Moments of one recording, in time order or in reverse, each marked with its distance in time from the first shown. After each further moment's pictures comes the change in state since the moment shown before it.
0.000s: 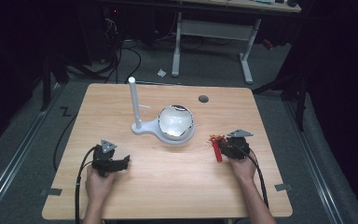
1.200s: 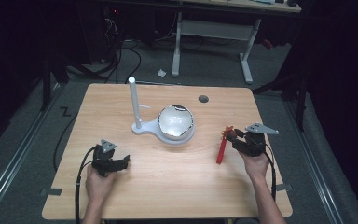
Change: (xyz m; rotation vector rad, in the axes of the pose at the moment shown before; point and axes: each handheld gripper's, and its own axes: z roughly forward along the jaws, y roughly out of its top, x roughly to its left) left arm 0.000 0.000 0.000 -0.003 -0.003 -0.003; right arm -0.017 0.025 -0.072 -0.202 0.110 0.066
